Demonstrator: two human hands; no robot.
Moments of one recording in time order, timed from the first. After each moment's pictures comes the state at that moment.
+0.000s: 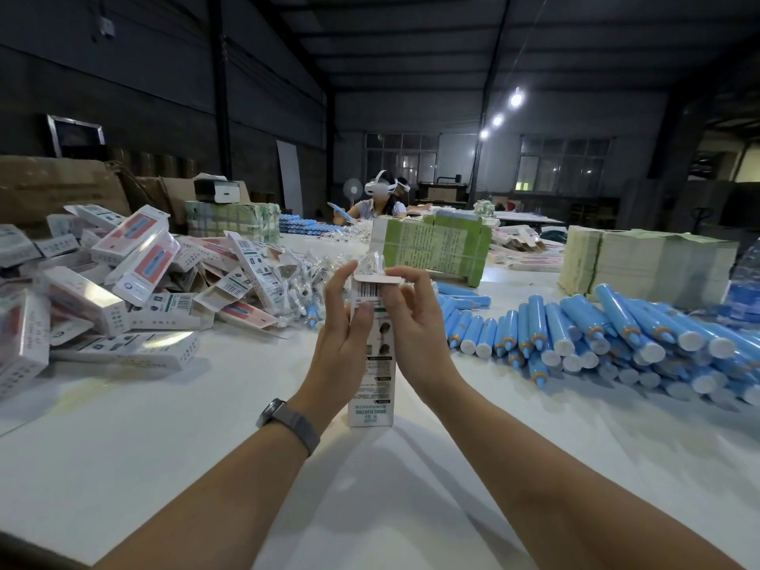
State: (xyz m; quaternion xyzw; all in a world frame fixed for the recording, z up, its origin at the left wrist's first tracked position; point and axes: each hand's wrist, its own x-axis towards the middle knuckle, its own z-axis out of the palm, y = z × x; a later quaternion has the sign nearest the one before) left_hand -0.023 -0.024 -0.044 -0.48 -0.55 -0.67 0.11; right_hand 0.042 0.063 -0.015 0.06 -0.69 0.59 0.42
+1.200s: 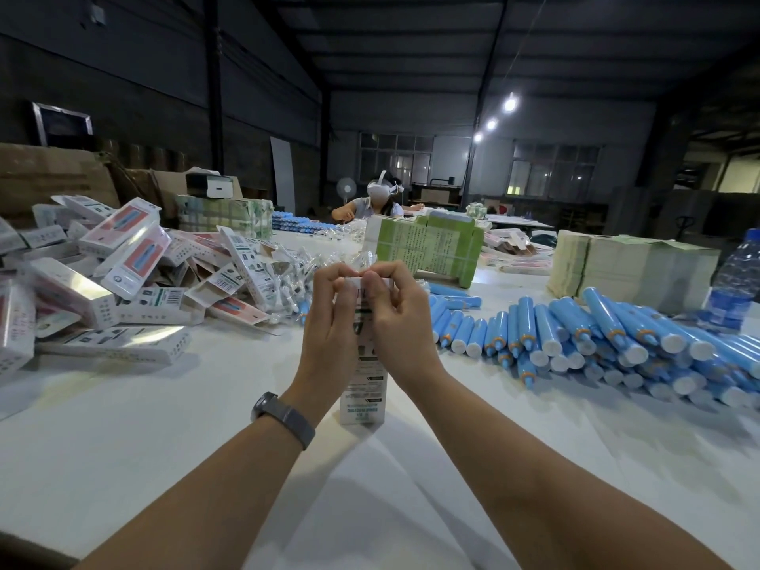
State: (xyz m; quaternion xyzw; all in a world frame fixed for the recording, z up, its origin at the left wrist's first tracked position) left_hand -0.009 -0.026 -0.026 -0.42 -0.52 -0.73 0.13; right_hand 0.041 0.049 -0.003 0.03 -0.72 0.51 0.47
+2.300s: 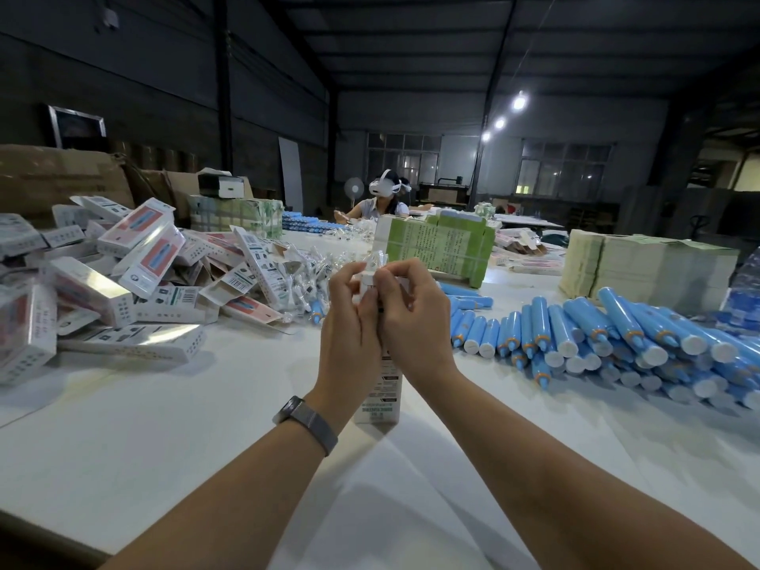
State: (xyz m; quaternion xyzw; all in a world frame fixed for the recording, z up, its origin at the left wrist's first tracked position) left_hand -0.008 -0.022 -0.035 -0.40 -0.58 -0.67 0.23; right_hand 0.042 0.046 -0.003 0.00 -0.75 0.40 0.53
